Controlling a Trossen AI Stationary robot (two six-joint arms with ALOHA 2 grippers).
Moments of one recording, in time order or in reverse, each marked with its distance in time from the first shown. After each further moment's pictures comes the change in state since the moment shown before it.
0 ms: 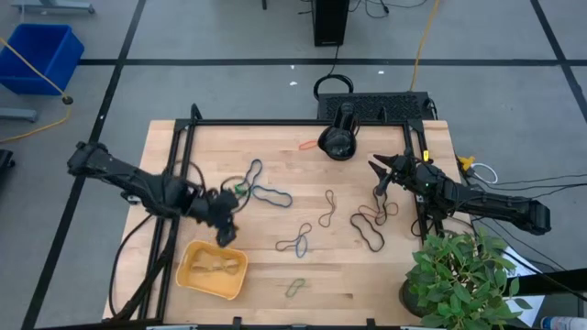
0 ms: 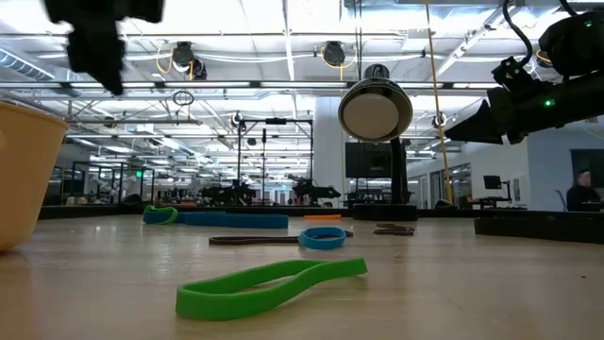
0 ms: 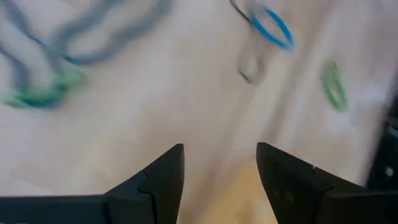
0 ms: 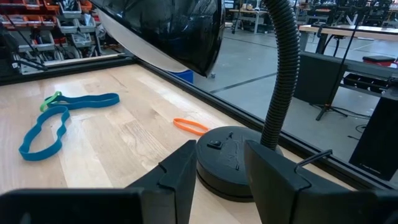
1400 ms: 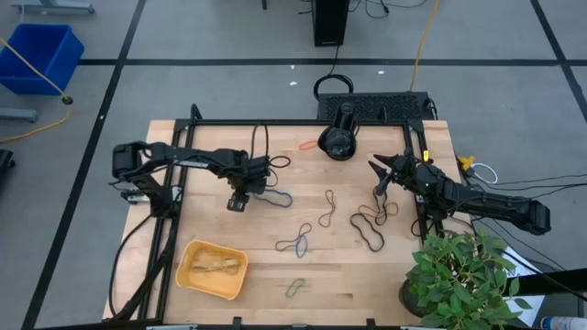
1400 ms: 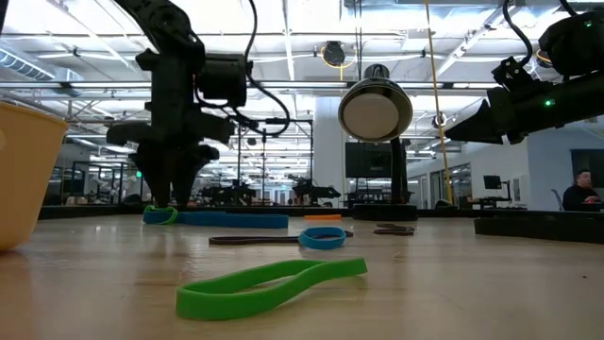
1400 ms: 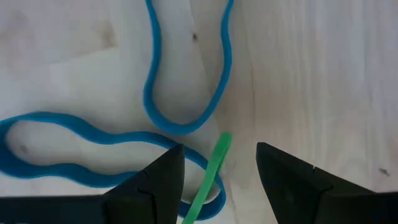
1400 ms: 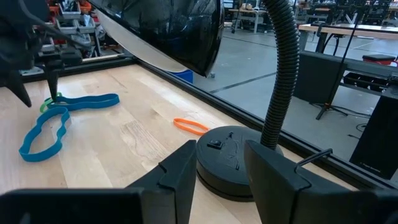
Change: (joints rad) left arm 0.565 0.475 0.000 0.085 0.186 1.302; right arm 0.000 0.000 0.000 0.000 0.001 0.007
